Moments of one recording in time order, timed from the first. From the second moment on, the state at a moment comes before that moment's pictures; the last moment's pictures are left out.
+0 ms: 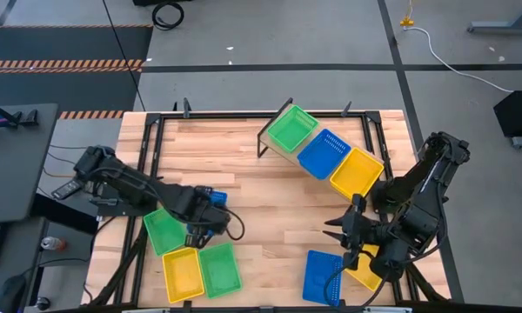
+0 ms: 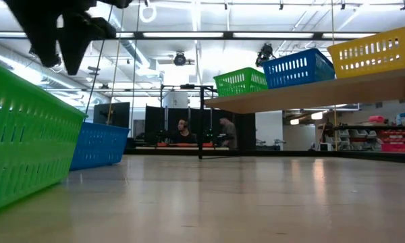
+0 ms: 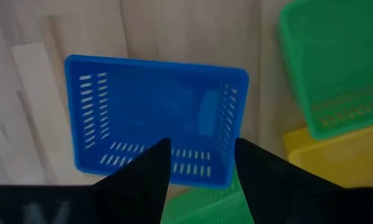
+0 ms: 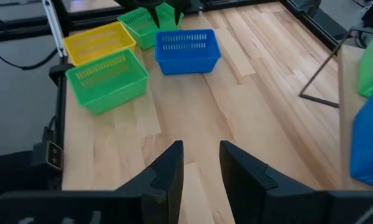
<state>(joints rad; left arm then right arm) -0.41 1.57 1.29 -1.20 -0.09 -0.28 0.91 1.42 1.40 -1.08 0.85 0.99</state>
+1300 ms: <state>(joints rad) -0.55 1.57 0.96 -0.78 -0.13 -0.02 0.87 1.50 1.40 -1.02 0.82 1.00</state>
